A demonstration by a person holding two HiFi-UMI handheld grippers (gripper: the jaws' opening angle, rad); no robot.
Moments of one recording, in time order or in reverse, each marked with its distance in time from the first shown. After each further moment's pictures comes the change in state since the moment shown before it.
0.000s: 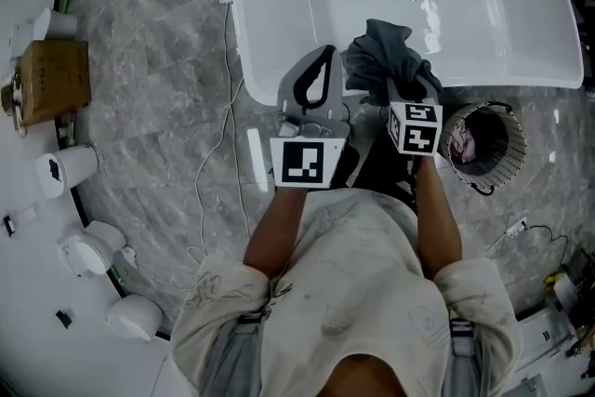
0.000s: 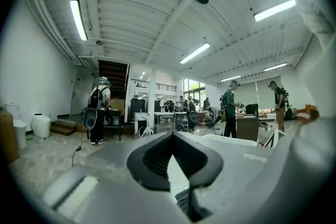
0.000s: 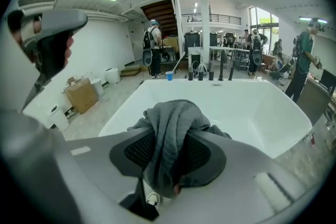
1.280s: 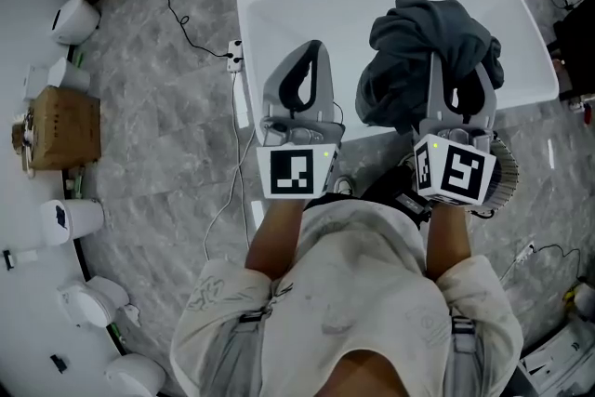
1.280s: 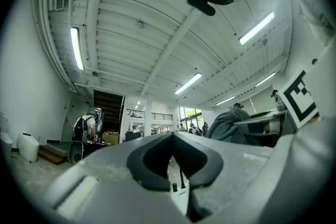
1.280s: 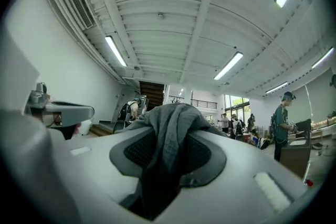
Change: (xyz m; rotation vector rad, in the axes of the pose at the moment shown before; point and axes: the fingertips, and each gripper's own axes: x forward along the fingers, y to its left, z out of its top) left arm -0.029 0.008 0.170 0.079 -0.350 -0.042; right arm -0.274 0.021 0.259 -0.177 -0.926 -0.293
